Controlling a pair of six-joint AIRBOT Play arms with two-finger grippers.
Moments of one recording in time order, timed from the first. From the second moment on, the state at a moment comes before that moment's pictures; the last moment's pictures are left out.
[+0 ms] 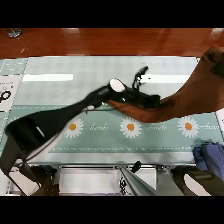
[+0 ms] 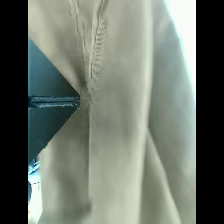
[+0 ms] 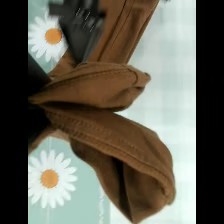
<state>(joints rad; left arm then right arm) -0.75 -1.84 1.57 0.35 -0.80 -1.21 0.05 -0.99 1.63 -1.52 1.65 1.71</state>
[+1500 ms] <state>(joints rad) 0.20 -0.88 1.54 0.76 -1.36 -1.26 0.50 -1.60 1.42 -1.26 0.81 1.99</state>
